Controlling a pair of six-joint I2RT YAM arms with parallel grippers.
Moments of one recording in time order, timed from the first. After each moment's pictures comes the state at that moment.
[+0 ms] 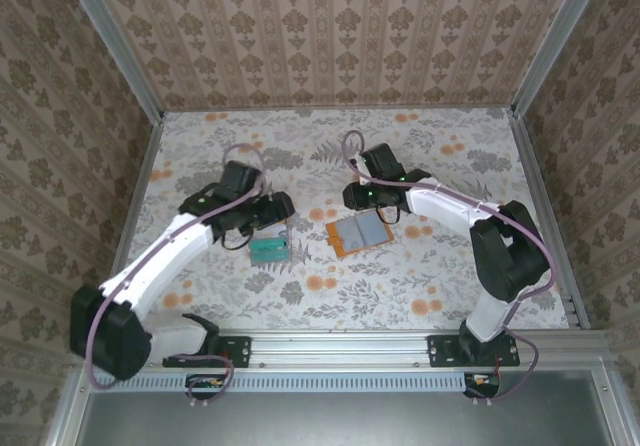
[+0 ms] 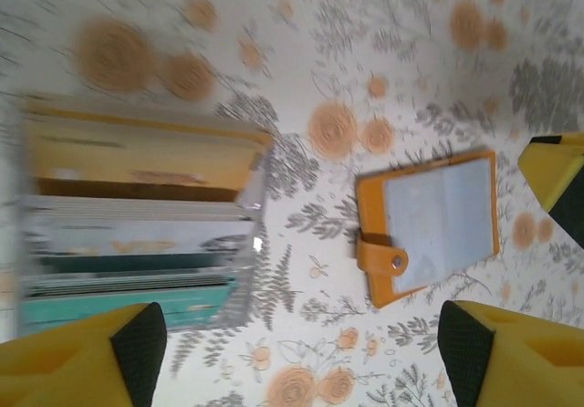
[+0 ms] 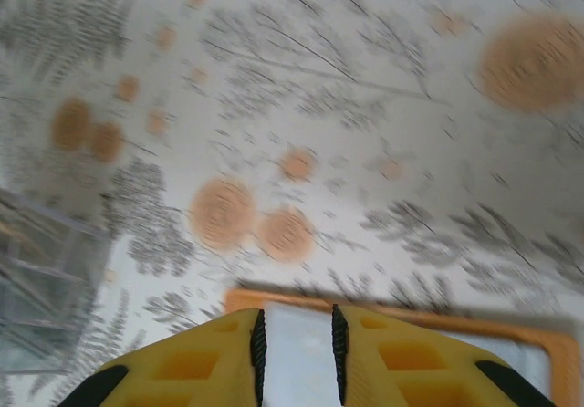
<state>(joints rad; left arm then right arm) -0.54 1.26 0.97 -0.68 0.16 -0.76 0.49 1.72 1.15 -0.36 -0.17 0.34</state>
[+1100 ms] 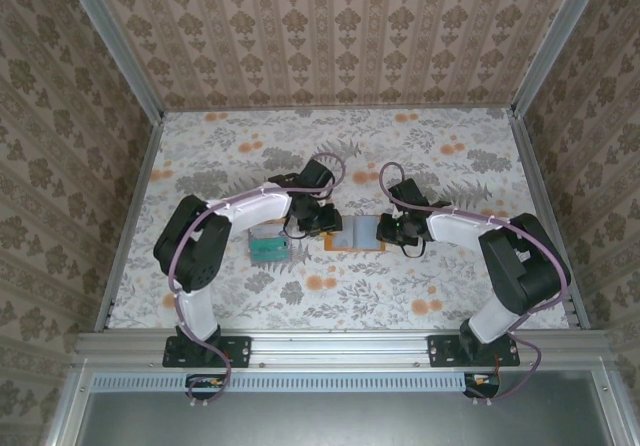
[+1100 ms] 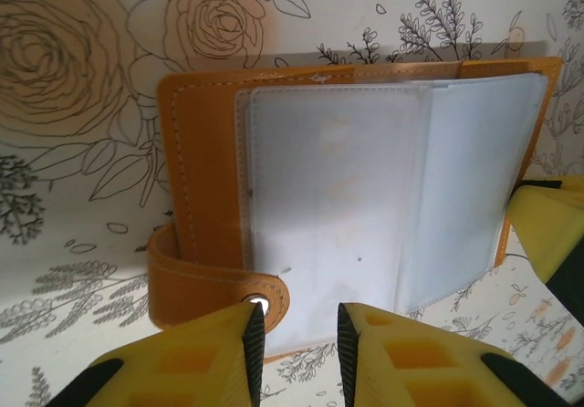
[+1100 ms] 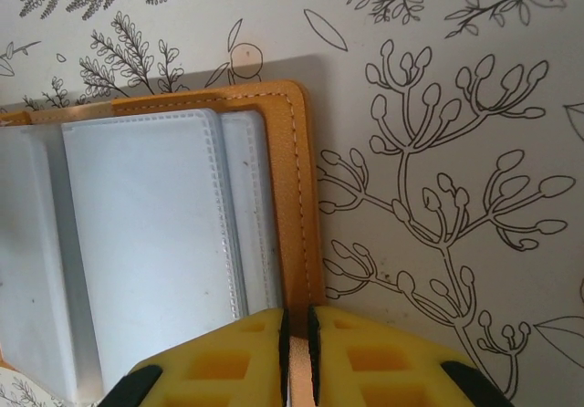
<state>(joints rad) -0.73 1.86 1.24 -0.57 0.32 -0.72 0.41 1.61 0.79 -0.30 -0.16 0.61</state>
